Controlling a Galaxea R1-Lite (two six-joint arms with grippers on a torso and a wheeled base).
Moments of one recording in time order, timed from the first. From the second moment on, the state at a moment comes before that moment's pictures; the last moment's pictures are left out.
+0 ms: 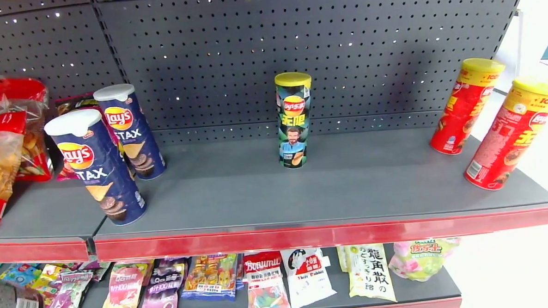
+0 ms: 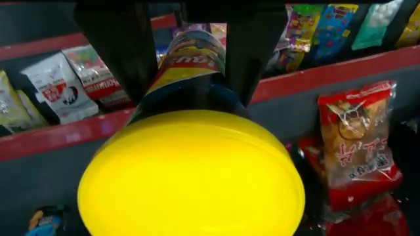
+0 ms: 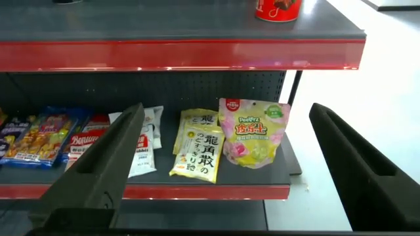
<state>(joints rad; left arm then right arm) 0.06 0.35 -0.63 0.32 -0.13 0.24 0.00 0.00 0.00 0.00 0.03 -0.01</state>
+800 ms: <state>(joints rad) -0.05 0.32 -0.57 0.34 -0.29 0.05 0.07 0.59 -0.49 -0.01 0.40 -0.15</state>
